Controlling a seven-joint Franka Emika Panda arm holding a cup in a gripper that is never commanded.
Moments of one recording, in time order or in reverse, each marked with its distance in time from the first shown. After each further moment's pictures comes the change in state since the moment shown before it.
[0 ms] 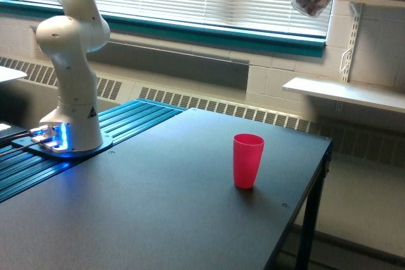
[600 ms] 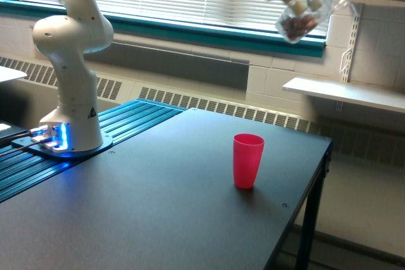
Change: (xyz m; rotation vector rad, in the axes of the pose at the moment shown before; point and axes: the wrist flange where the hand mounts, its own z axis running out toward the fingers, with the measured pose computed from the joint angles) arm -0.031 0.026 0.014 -0.235 -0.110 0.000
